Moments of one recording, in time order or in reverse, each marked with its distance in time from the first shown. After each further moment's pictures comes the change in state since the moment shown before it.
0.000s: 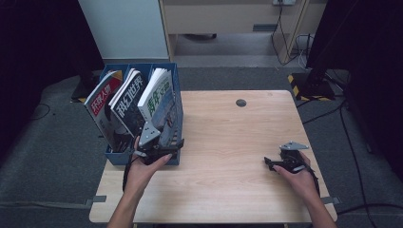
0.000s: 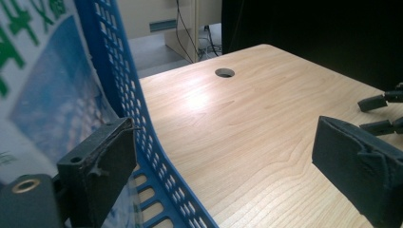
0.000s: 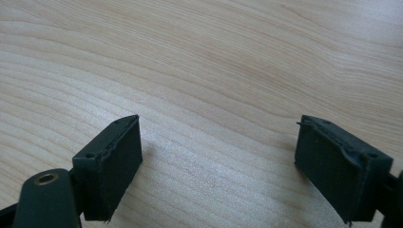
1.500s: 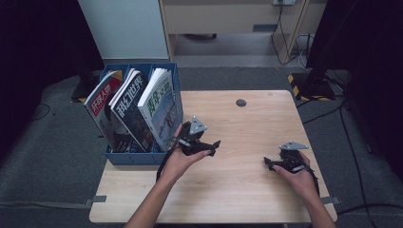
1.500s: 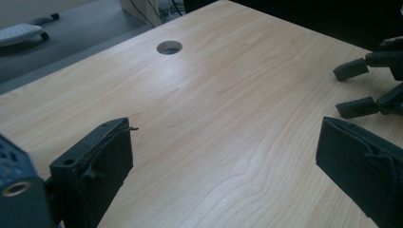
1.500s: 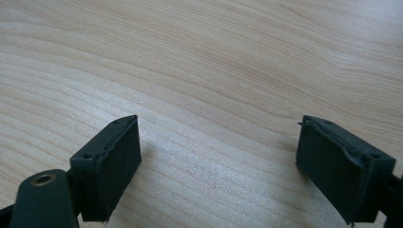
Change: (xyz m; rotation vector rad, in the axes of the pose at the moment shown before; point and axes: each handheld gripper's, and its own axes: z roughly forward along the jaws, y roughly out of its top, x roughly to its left) left arm -0.064 0.017 0.102 0.183 -0.129 0.111; right arm 0.001 0.000 0.001 -0.001 -0.006 0.004
